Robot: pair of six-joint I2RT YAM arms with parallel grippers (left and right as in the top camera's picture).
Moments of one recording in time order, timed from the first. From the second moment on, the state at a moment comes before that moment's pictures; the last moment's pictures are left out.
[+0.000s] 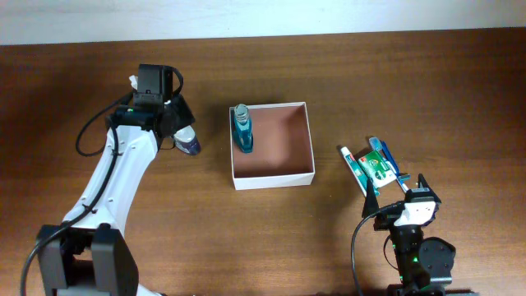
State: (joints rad) left arm -0.12 1.70 1.34 -0.65 -0.10 -0.52; right arm -0.02 0.01 0.01 -0.07 -0.04 -0.05
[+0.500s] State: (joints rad) left arm -0.12 1.60 1.34 -0.68 -0.09 -0.52; right arm -0.02 0.01 0.01 -0.07 -0.04 -0.05
